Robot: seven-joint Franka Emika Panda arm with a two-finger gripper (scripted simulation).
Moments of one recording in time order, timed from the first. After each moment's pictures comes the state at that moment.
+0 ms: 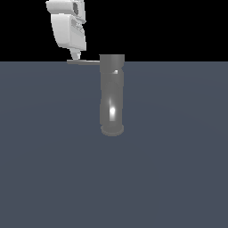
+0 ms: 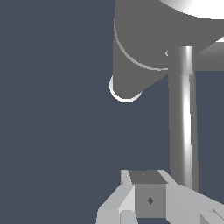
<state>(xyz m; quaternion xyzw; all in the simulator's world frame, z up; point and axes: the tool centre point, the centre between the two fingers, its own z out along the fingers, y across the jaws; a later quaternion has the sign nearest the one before) 0.047 0.132 0.286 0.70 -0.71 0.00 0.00</state>
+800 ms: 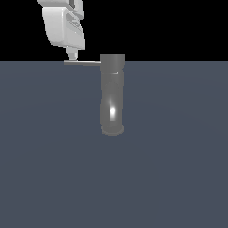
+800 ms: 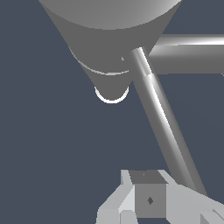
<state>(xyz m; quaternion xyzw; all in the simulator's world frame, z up) 0.003 0.128 0.286 0.70 -0.71 0.00 0.00</state>
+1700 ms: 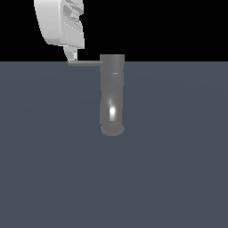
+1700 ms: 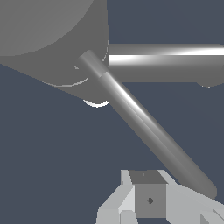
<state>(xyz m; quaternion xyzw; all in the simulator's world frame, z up) -0.042 0.118 0.286 0.71 -0.71 0.00 0.00</state>
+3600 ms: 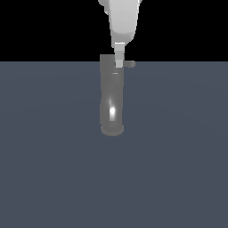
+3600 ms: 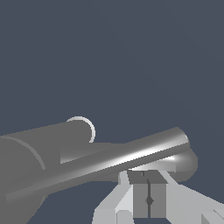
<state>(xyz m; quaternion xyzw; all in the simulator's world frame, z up) -0.097 -0.012 0.286 0.71 -0.70 0.00 0.00</state>
